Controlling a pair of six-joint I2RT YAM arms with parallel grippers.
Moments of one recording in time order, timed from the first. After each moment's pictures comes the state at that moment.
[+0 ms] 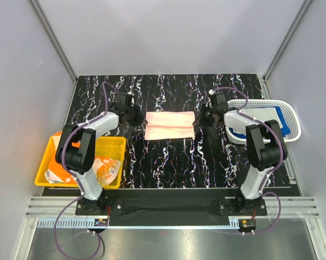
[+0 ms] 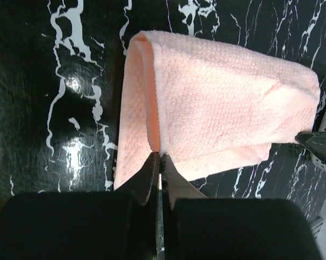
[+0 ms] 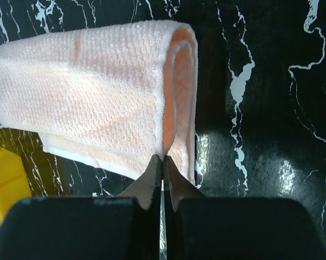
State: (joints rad) left arm -0.29 1.78 1.13 -0.21 0.25 -0.69; right arm 0.26 1.83 1.14 -0.18 -0.30 0.54
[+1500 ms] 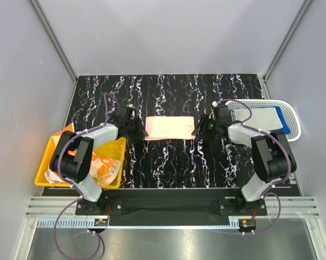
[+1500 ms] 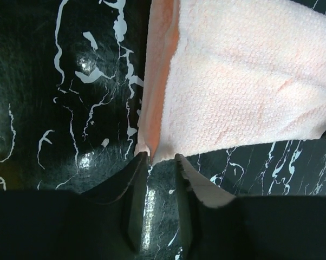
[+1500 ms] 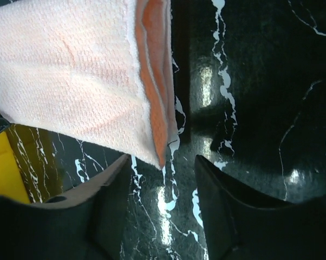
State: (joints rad) left arm -0.34 1.66 0.89 -0.15 0.23 -0.68; right arm 0.27 1.66 0.86 -0.08 -0.31 0.59
